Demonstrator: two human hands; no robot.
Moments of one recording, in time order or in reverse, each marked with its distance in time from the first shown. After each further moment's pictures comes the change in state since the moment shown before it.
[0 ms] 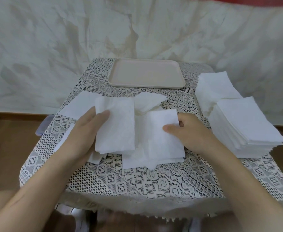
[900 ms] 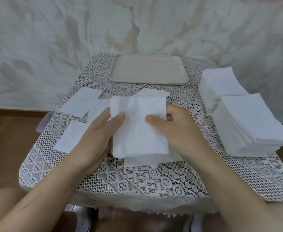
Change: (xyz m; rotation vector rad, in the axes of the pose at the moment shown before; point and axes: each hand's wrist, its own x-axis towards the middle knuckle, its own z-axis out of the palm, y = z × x) left_hand -0.008 -0.007 0.027 -0.023 -0.134 -0.039; right_hand -0.014 -0.035 0.036 0.325 0.060 -0.085
